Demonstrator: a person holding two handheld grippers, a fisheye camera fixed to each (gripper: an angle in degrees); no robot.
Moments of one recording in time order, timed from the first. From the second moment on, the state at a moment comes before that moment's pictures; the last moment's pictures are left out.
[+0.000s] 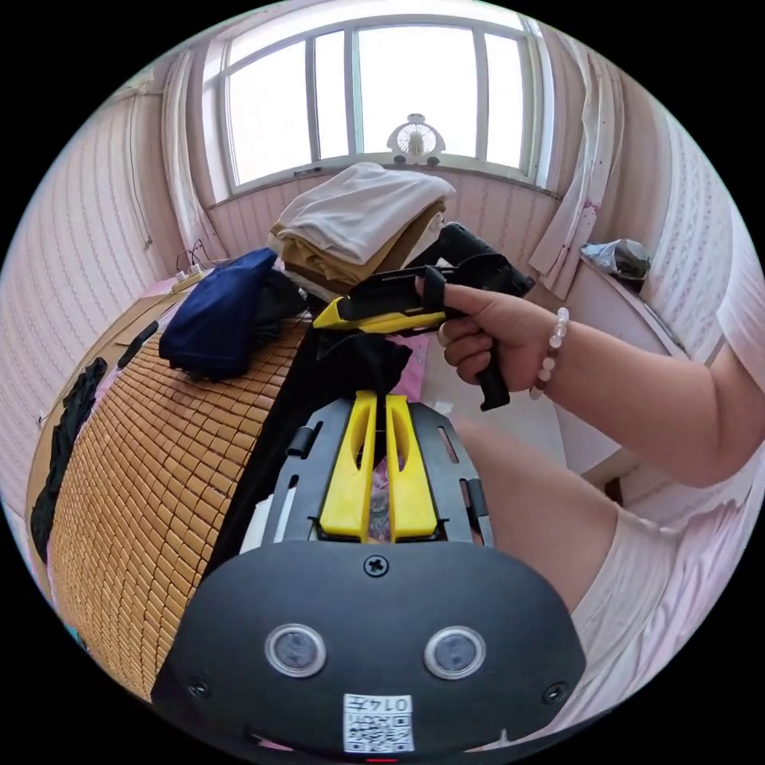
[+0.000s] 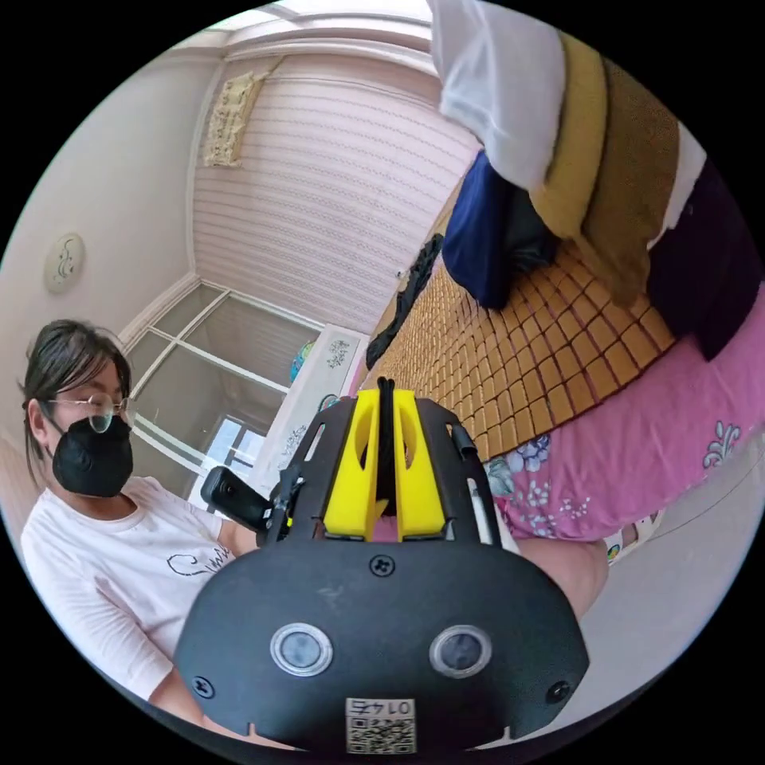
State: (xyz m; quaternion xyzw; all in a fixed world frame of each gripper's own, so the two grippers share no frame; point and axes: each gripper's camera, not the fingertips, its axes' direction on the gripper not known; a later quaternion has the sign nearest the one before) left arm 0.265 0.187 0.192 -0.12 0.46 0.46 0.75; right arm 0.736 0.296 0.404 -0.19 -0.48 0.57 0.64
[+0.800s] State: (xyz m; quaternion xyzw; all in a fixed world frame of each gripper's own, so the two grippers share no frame) left arm -0.177 0.001 0.224 -0.06 0.27 0.03 0.96; right arm 0.330 -0.092 0.428 -0.18 -0.70 0.32 0.61
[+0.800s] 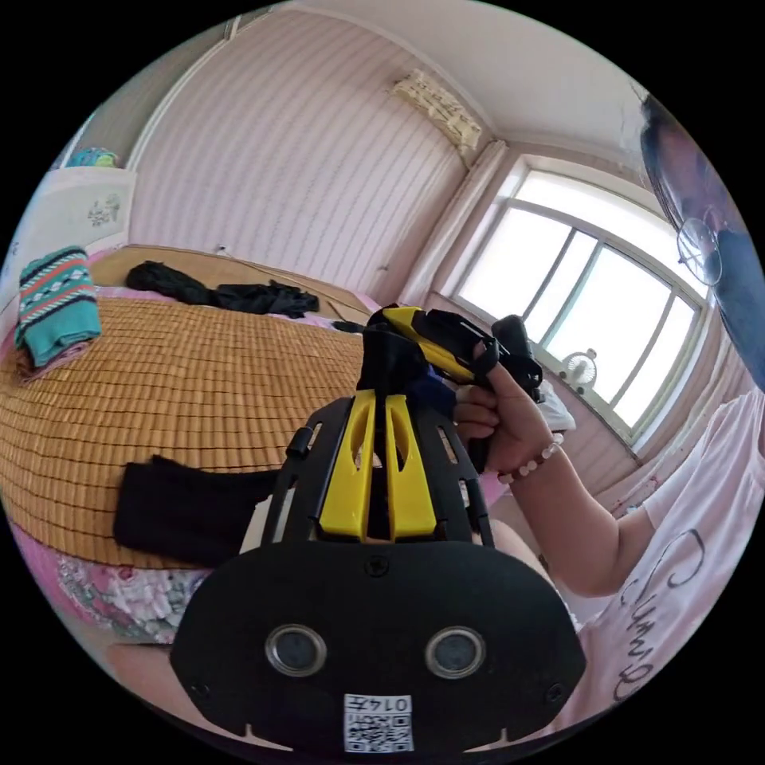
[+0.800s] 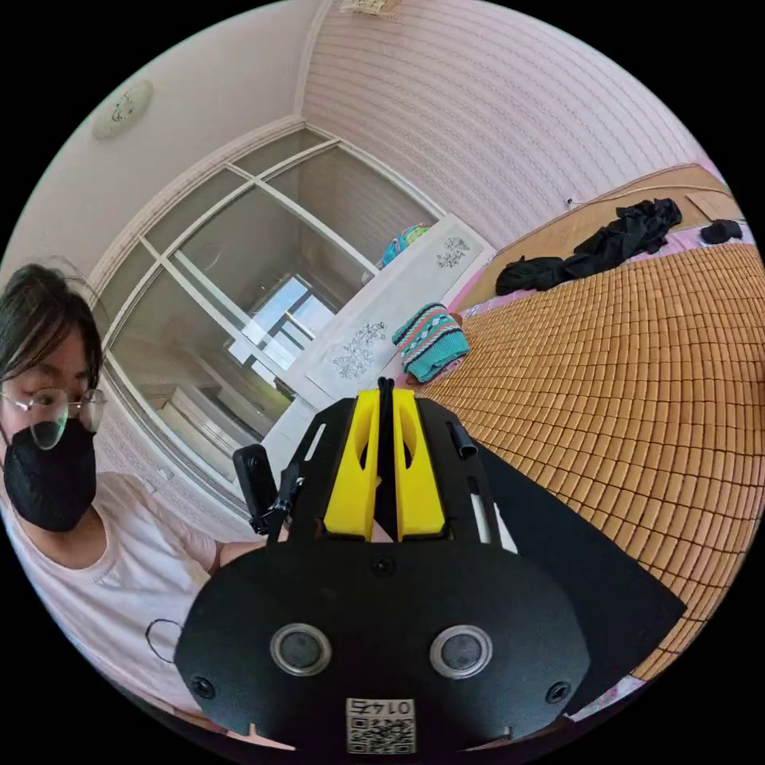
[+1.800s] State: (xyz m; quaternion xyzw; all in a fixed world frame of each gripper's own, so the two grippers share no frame) left arm -0.091 0.135 0.295 -0.27 0.18 0.31 0.89; right arm 0.070 -0.114 0.443 -0.44 -0.52 -0.14 0.72
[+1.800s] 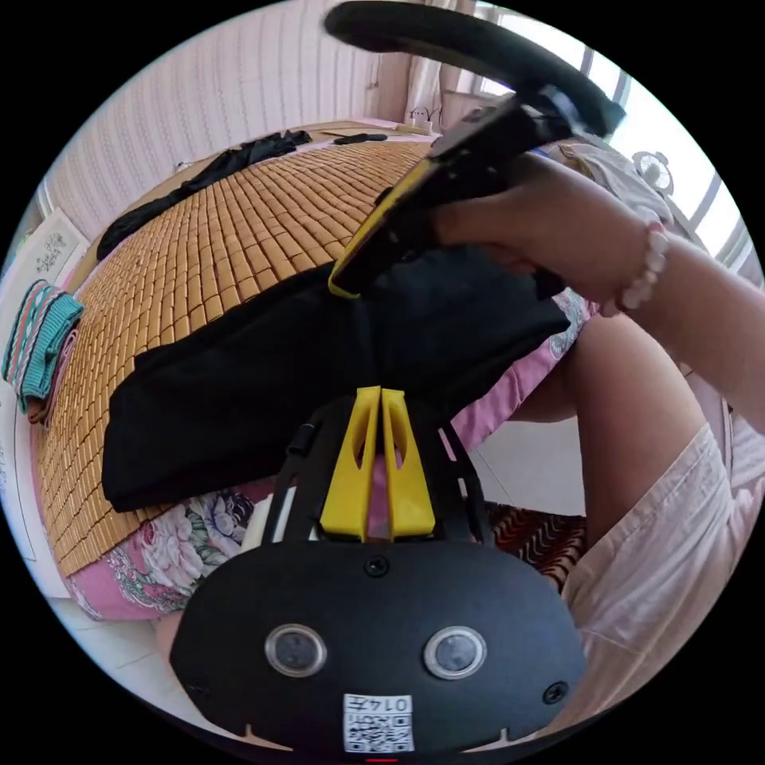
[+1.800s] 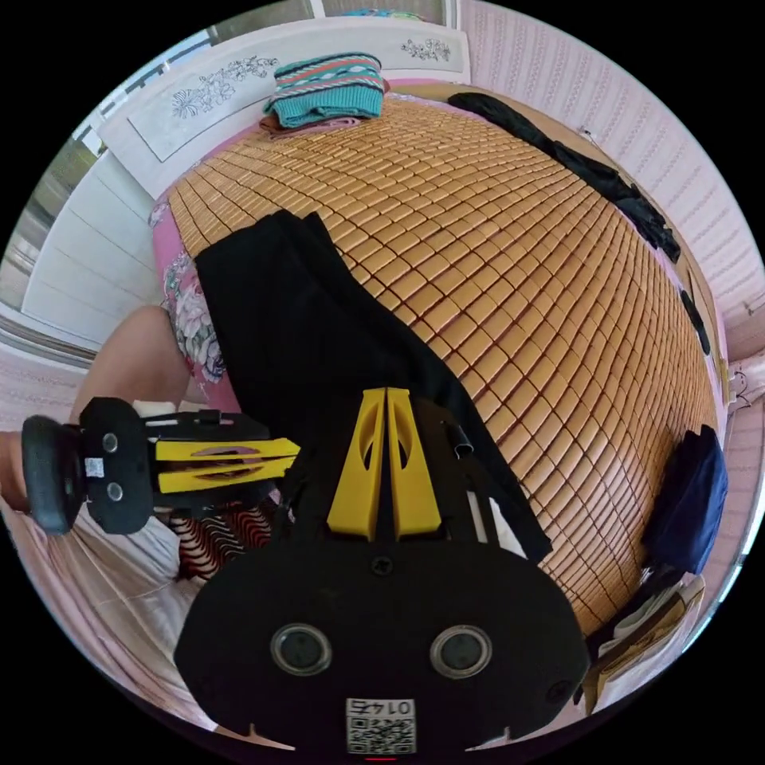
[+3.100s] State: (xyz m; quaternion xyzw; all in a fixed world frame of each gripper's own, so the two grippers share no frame) left arm 0.032 0.172 0.241 -0.20 0.31 0.42 0.83; right arm 0.436 0.157 0.540 -0.46 -0.53 0.45 0.56
